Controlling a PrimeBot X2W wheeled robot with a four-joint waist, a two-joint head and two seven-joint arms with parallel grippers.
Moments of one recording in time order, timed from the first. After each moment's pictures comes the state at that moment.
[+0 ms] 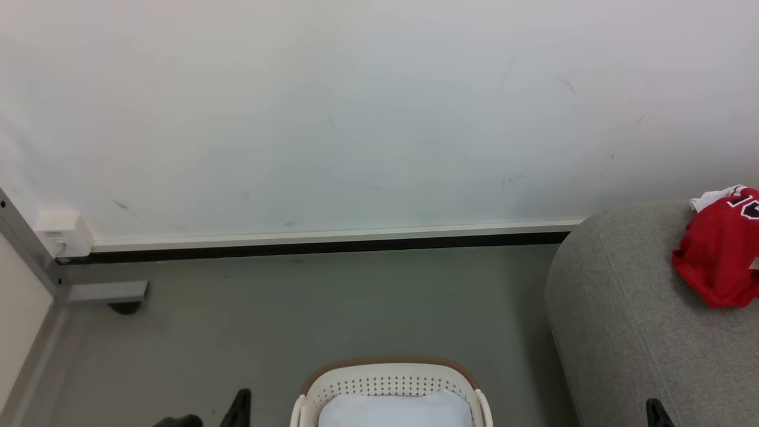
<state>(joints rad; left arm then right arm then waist) -0.03 0.04 -0.09 0.44 -0.25 -0.07 -0.22 0.07 -0.03 -0.07 0.37 0.21 0.13 -0.23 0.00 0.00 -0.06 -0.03</state>
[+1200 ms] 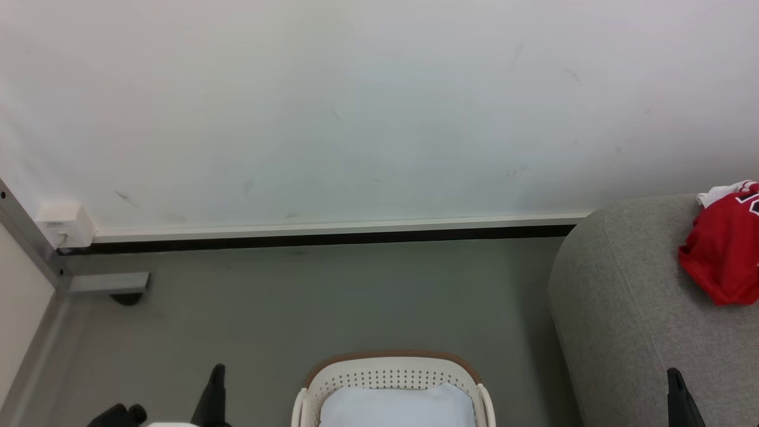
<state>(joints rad) -0.05 0.04 -0.01 0.35 -0.84 -0.10 -0.08 0.00 -0.04 -0.09 0.31 0.81 0.13 -0.08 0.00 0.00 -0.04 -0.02</state>
